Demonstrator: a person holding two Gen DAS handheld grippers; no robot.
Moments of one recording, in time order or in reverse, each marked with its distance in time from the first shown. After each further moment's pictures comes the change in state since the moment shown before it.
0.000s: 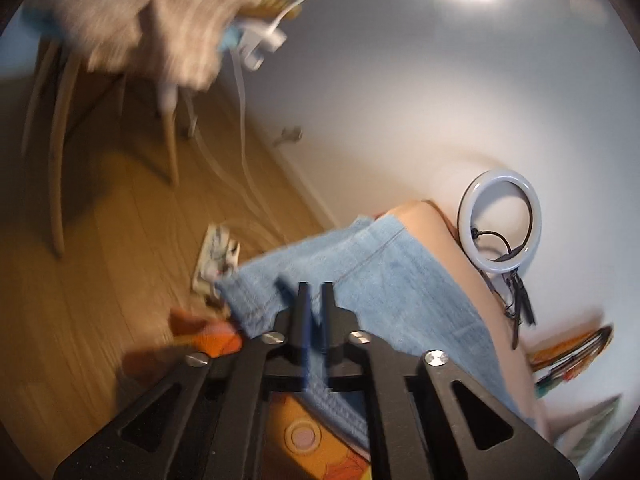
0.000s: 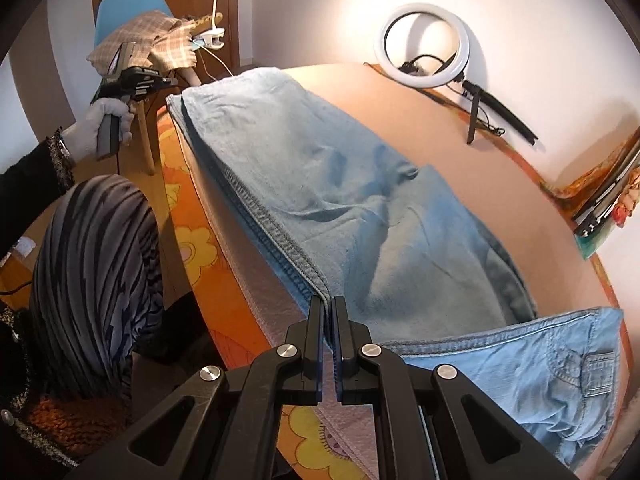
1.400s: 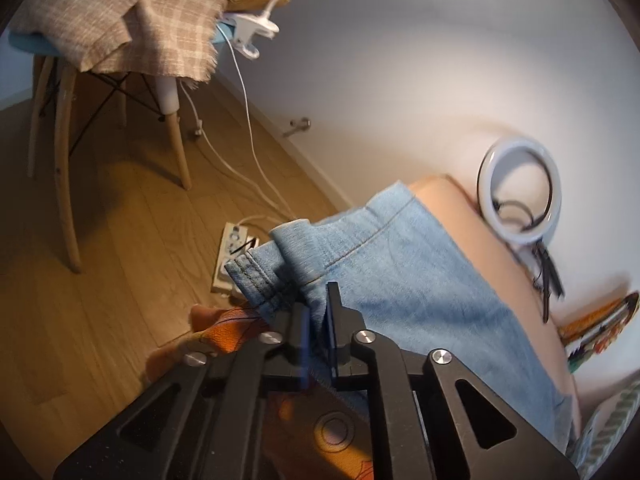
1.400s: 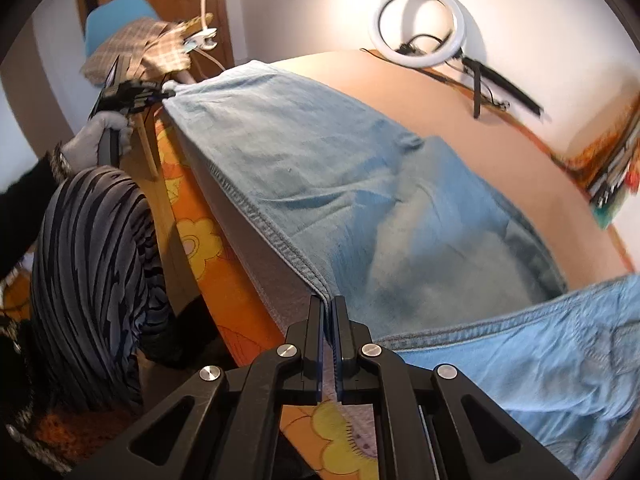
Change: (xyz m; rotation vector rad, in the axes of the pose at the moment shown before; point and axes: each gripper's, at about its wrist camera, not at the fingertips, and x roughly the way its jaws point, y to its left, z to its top) left arm 0.009 -0.006 -0.006 0.146 0.010 0.107; right arm 0.014 -0.003 -0.016 0.115 0.005 0.065
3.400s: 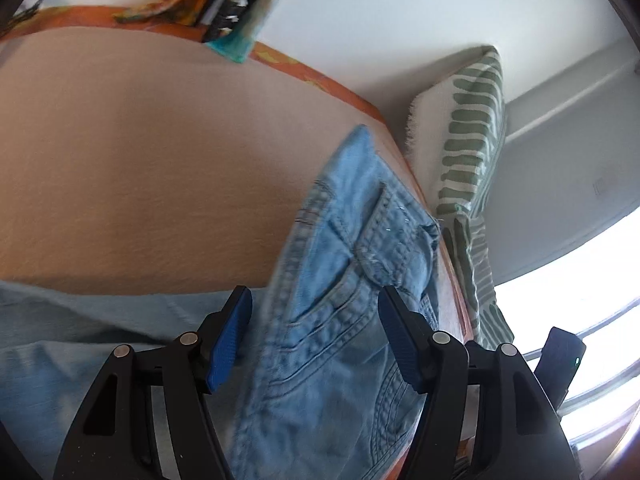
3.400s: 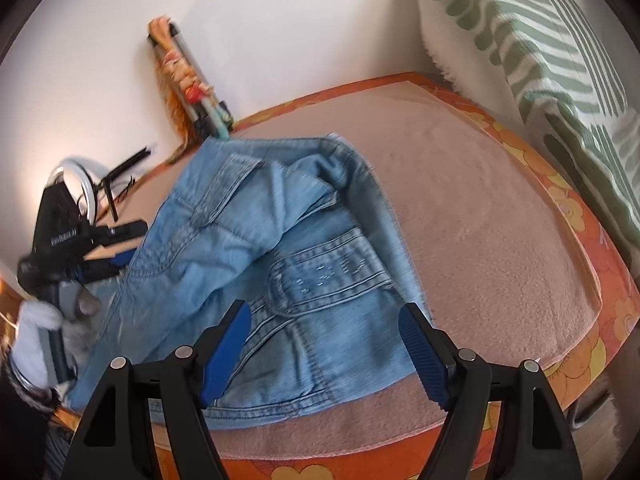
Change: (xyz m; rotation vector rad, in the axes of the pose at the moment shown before) left arm 0.042 -0.553 -0.334 0.722 0.858 -0.804; right arm -0.148 -0.244 -0.227 1.075 -0.243 -0.437
